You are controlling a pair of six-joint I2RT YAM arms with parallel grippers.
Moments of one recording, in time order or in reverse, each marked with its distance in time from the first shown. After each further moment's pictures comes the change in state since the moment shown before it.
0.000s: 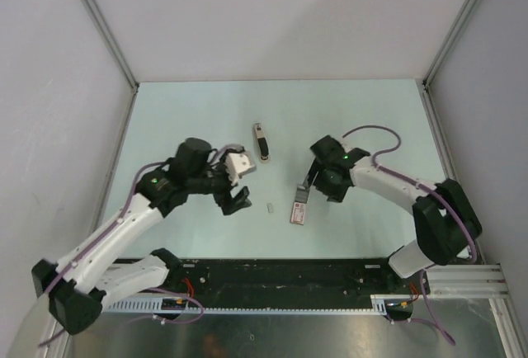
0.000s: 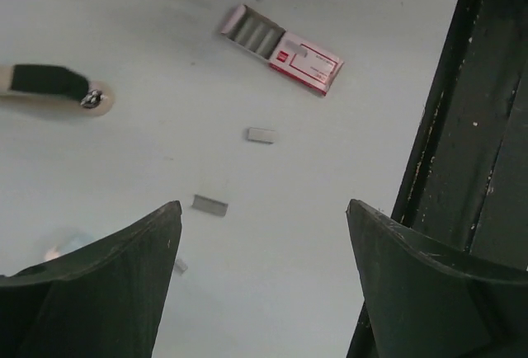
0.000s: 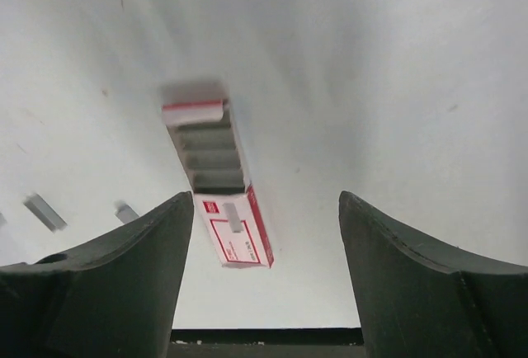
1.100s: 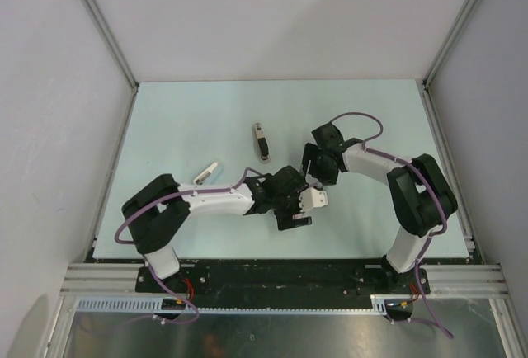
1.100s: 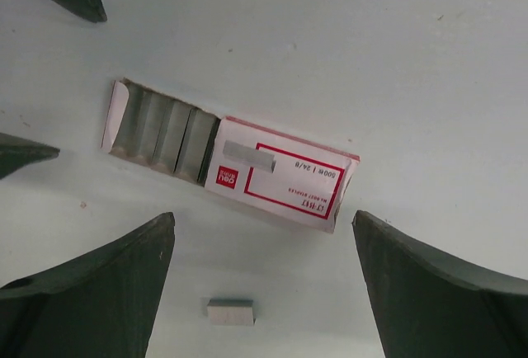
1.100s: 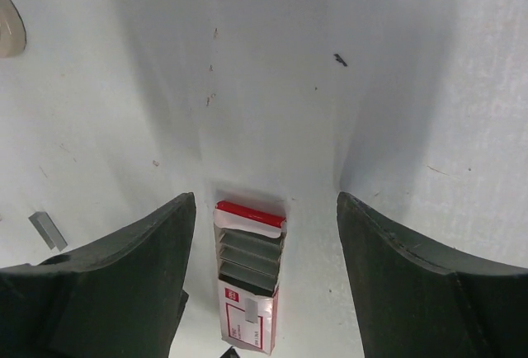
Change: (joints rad) left arm -0.445 0.757 0.073 0.440 -0.335 0.051; right arm -0.150 0.201 0.086 0.243 -0.186 -0.334
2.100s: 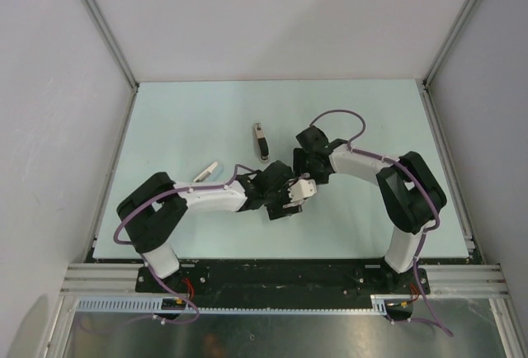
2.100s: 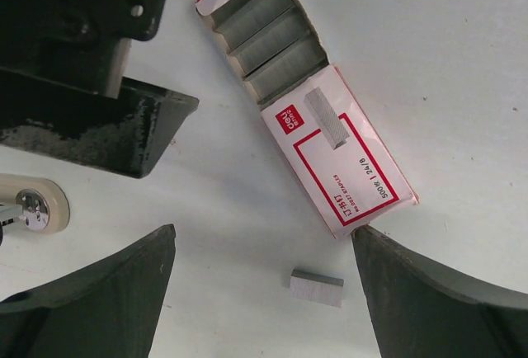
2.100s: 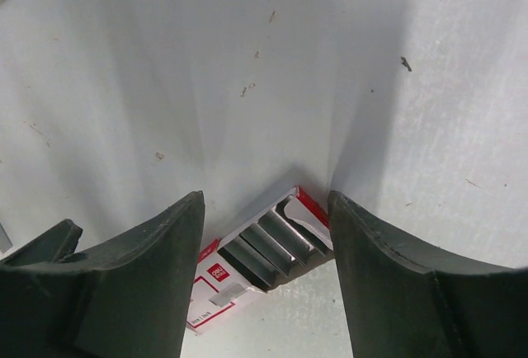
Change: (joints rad) left arm 0.072 -0.015 -0.066 0.073 -0.169 0.027; right arm 0.104 0.063 0.065 -0.034 0.096 -0.107
